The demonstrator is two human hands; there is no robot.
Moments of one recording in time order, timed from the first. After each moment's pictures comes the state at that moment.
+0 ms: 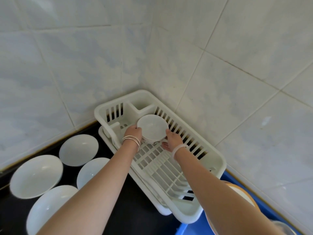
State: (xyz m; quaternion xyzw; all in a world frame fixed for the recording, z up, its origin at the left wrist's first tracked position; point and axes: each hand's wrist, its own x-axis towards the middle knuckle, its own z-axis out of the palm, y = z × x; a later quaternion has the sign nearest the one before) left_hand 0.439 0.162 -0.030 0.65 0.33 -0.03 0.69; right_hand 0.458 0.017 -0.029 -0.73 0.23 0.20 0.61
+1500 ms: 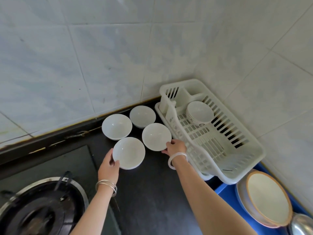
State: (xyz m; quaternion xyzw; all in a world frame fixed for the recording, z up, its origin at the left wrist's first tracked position) left_hand 0.131 0.279 -0.087 0.66 0.47 0.10 0.58; right_hand 0.287 0.135 -0.055 -0.82 0.14 0.23 0.50
